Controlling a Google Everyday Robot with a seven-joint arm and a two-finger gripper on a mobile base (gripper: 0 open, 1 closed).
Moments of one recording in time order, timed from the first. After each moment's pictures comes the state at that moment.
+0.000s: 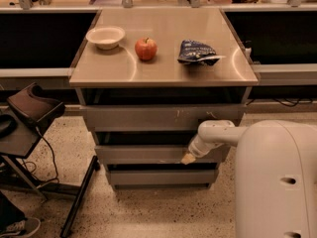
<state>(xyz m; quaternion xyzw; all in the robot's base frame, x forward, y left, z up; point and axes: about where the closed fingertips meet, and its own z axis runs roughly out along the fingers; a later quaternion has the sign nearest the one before) 0.658 -0.143 0.389 -0.50 0.85 0.06 0.18</state>
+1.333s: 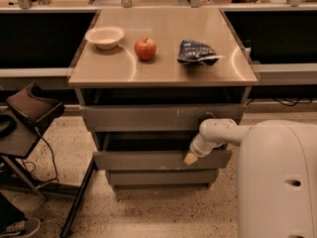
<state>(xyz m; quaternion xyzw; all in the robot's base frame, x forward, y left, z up) 0.661 -0.146 0.404 -0.50 0.85 0.06 0.18</state>
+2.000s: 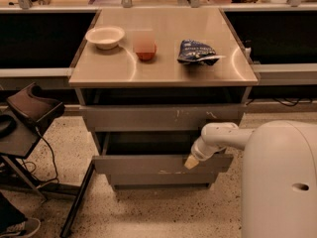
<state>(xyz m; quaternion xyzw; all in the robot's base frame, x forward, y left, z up) 0.644 -0.153 0.401 -0.48 0.85 0.06 0.18</state>
